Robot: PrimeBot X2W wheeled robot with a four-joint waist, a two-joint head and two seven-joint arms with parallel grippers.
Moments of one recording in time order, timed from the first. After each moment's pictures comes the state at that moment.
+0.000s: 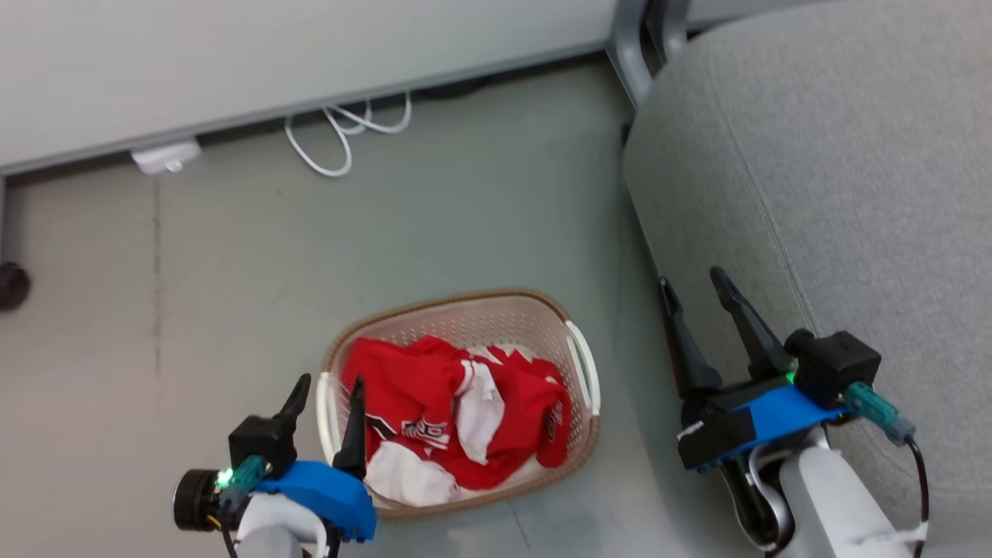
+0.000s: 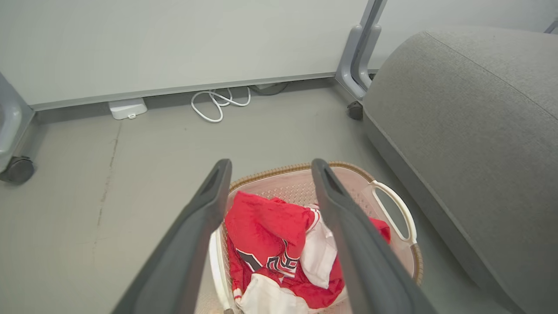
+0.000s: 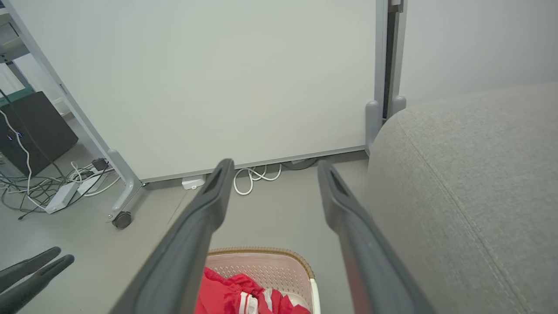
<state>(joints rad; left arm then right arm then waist) -0.22 0.05 -0.15 0.60 -0.19 -0.12 -0.25 -0.29 -0.05 0.17 0.31 0.28 0.13 -0.24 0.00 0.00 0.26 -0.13</state>
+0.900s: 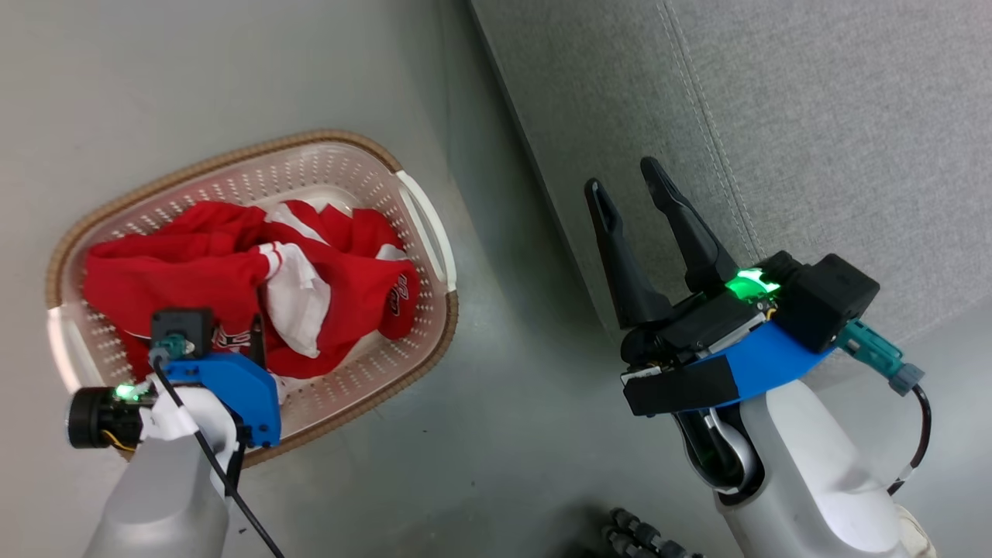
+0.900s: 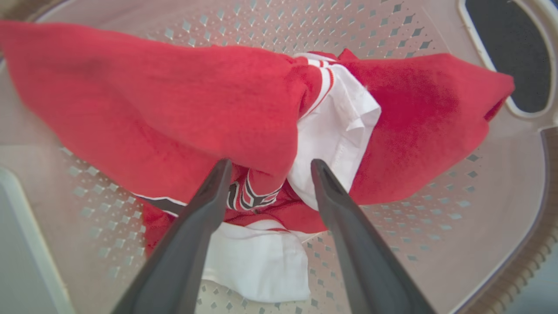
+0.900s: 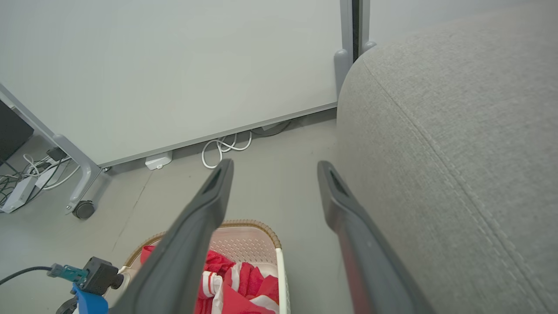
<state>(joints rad) -0.57 0.18 -0.18 1.01 -0.20 -0.07 -0.12 -0.45 -0.05 0.34 0.15 0.43 0.13 -0.26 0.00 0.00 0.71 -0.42</state>
